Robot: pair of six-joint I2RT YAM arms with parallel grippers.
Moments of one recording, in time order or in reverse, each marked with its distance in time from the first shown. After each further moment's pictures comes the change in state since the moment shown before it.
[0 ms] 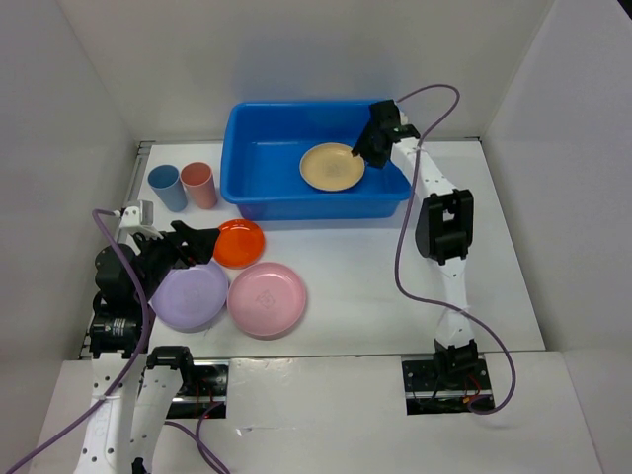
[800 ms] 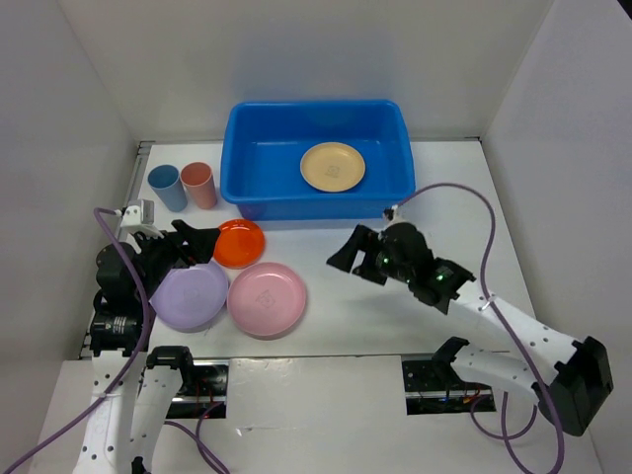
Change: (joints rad) left arm 0.000 0.011 0.000 0.000 0.000 0.000; right arm 0.453 -1.409 -1.432 0.360 -0.139 0.231
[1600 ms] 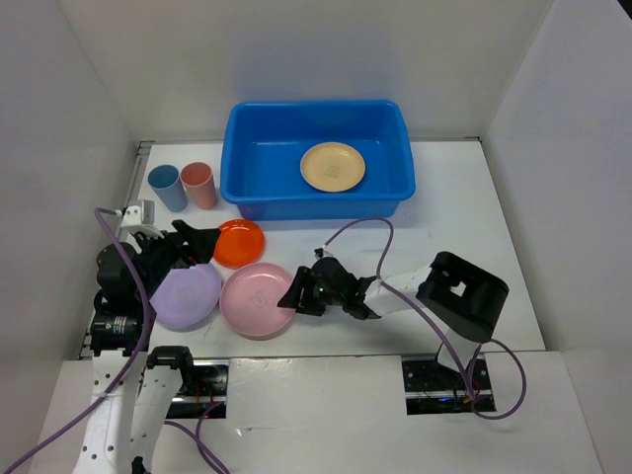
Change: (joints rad) left arm 0.000 0.000 -0.003 0.000 0.000 -0.002; right arm 0.292 0.724 -0.124 0.687 -0.039 0.221
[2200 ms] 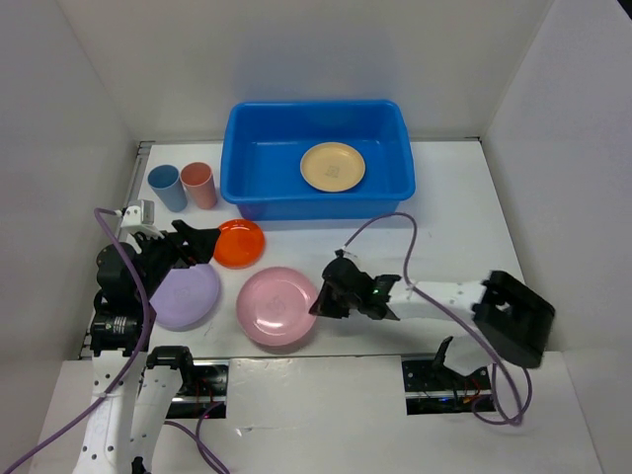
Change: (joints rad) left arm 0.000 -0.001 0.000 0.000 -0.001 0.000; right arm 0.021 -0.200 -0.003 -0.404 0.138 0.016
